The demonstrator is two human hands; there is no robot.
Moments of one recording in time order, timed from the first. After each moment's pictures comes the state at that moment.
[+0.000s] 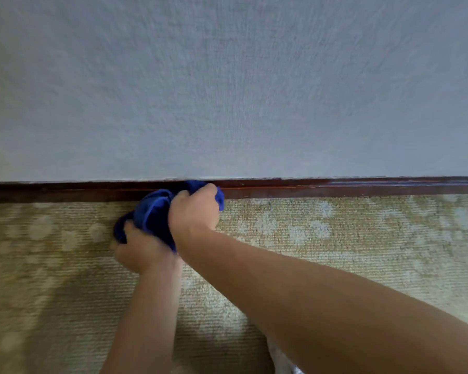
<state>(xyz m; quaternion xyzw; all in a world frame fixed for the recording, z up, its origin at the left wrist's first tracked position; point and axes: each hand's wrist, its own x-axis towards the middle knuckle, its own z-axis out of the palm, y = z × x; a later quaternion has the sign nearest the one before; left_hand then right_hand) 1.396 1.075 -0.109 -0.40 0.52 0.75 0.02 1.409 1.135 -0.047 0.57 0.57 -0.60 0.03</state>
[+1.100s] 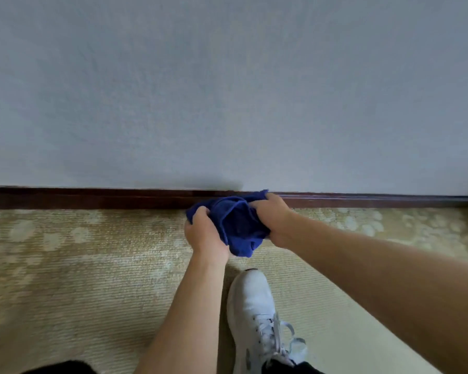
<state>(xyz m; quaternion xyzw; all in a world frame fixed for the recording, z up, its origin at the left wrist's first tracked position) 1.486 1.136 -0.044 -0.31 0.39 0.78 0.38 1.537 1.227 0.011 0.59 0.58 -0.57 -0.01</state>
